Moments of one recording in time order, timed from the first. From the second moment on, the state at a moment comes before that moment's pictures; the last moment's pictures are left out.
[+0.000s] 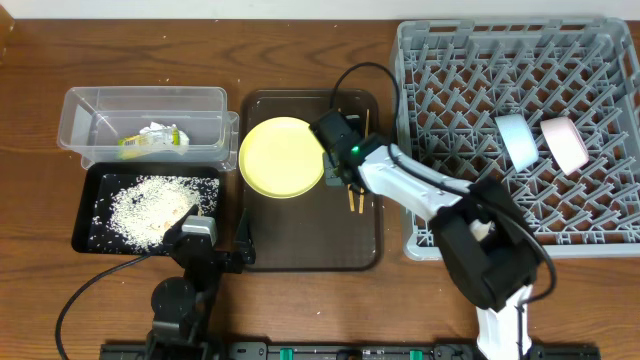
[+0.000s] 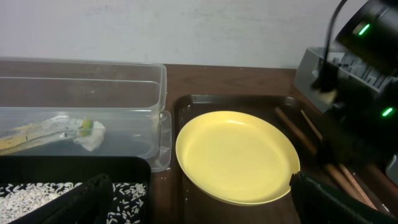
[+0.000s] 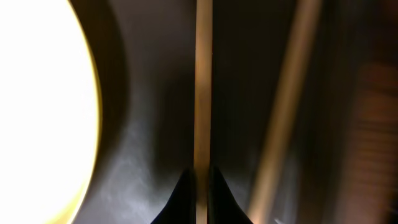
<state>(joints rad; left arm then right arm) -0.14 0.01 0.06 -0.22 0.01 -0.11 0.65 2.04 1.40 -0.56 0.19 0.53</state>
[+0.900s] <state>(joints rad) -0.14 0.01 0.06 -0.22 0.01 -0.11 0.24 1.72 1.41 -0.76 0.09 0.20</state>
